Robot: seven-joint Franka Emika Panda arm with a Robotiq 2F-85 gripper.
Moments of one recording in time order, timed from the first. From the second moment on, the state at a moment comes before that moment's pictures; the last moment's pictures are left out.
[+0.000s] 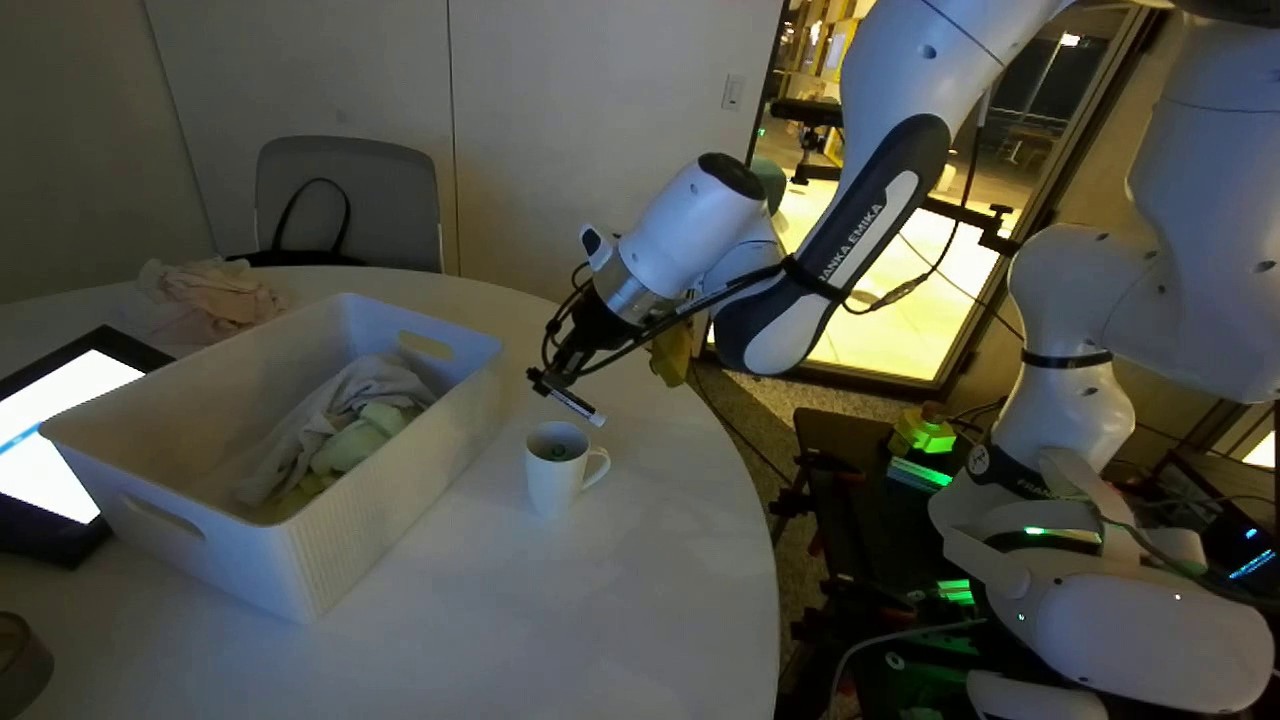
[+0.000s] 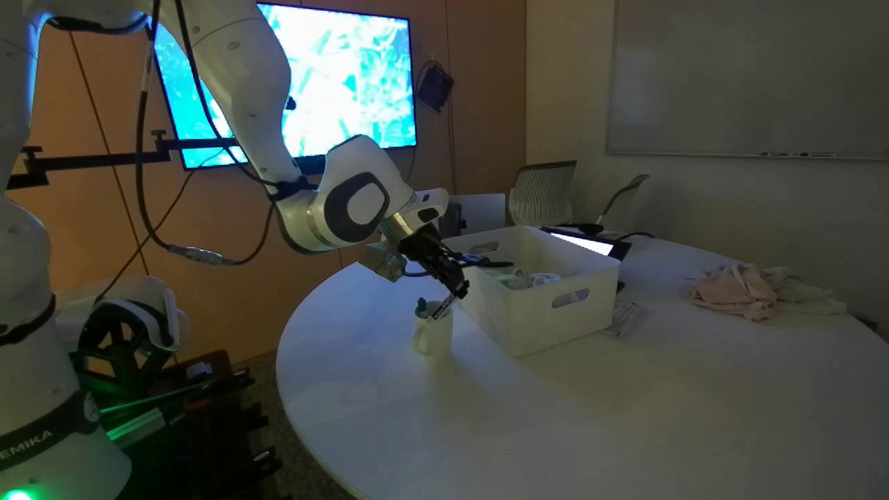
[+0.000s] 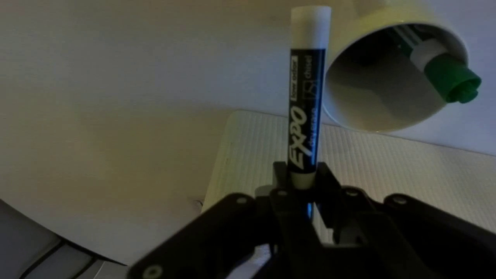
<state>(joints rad) 0.57 0.34 -0.58 -2.45 -0.32 3.30 0.37</state>
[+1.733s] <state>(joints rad) 0.68 0.44 -0.56 -2.48 0.08 3.58 0.36</state>
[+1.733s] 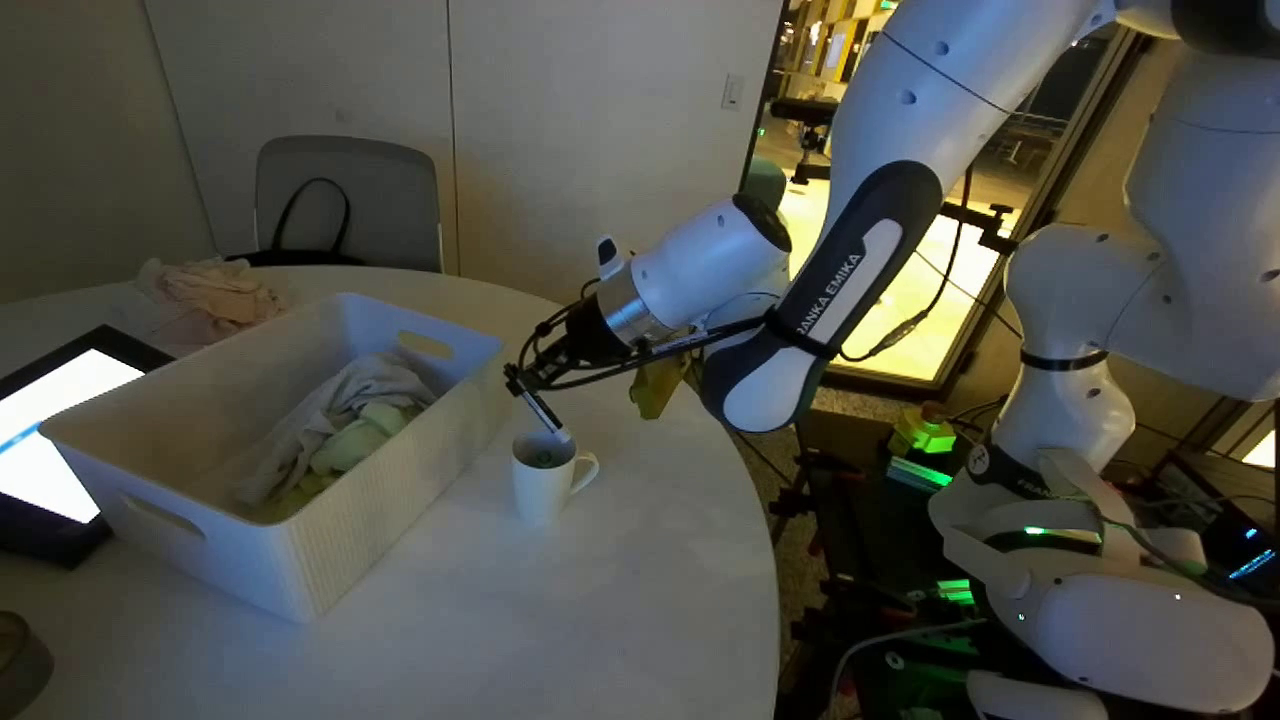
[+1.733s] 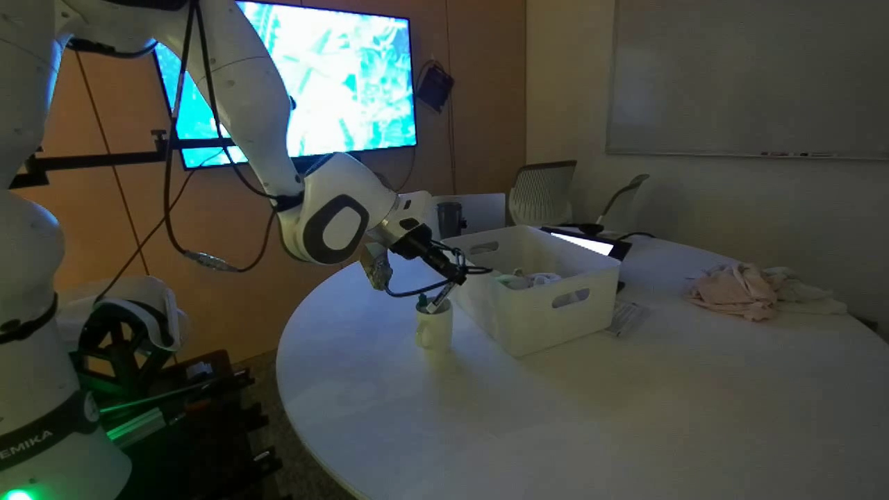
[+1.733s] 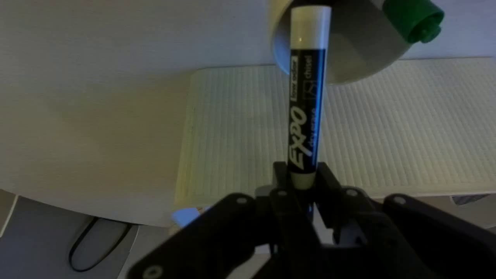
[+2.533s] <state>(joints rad) 0.46 0.44 -0.26 -2.49 0.29 3.69 0.16</state>
